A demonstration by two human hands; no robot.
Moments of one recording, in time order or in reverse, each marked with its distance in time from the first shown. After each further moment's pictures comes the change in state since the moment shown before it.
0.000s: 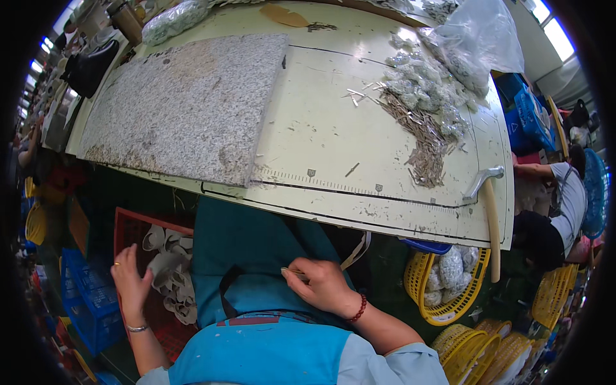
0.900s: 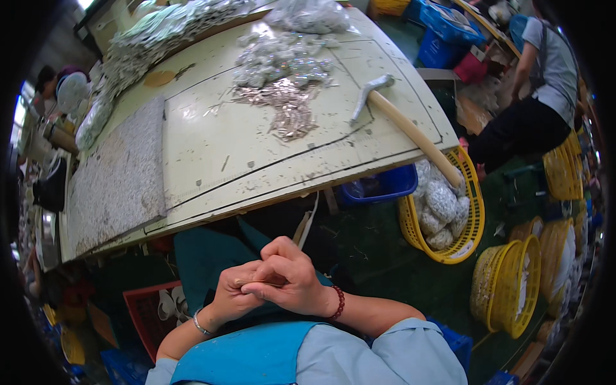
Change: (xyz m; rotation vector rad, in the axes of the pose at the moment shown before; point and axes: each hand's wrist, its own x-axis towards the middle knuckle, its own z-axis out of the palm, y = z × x) left_hand 0.017 0.297 -0.054 -1.746 -0.893 0.898; right_hand -0.061 -0.021 -0.034 0.139 0.609 -0.320
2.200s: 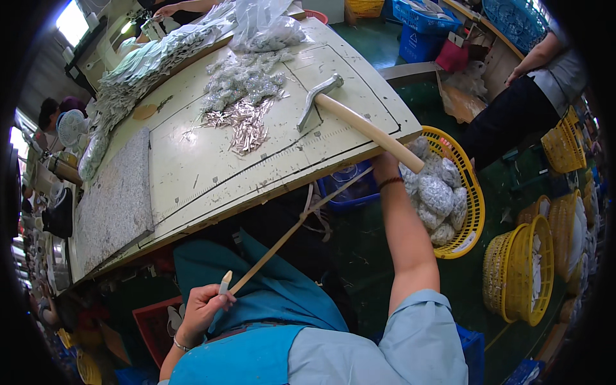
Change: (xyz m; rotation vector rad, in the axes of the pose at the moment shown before) left_hand -0.042 0.013 0.005 0.211 0.254 -0.451; right_hand 0.025 0.255 -0.288 0.241 0.889 0.488
